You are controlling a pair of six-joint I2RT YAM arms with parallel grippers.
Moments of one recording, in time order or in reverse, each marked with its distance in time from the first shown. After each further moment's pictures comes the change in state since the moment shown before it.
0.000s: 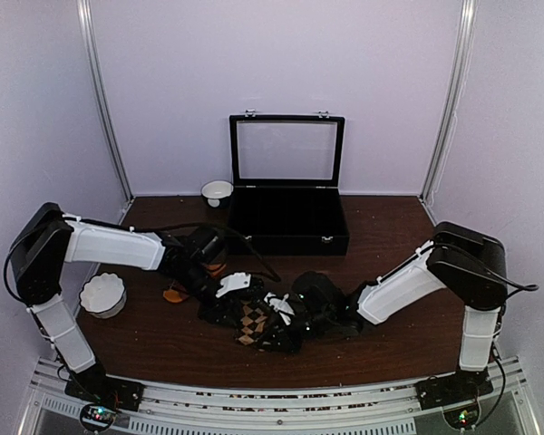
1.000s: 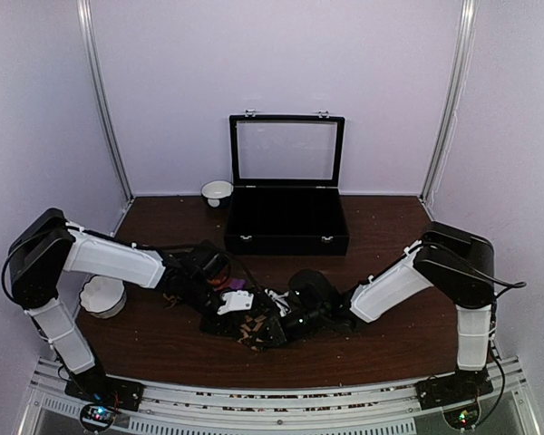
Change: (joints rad) left arm -0.078 -0.034 -0.143 0.209 -0.140 0.093; right arm -0.019 0.073 0.047 0.068 -0.085 0.448
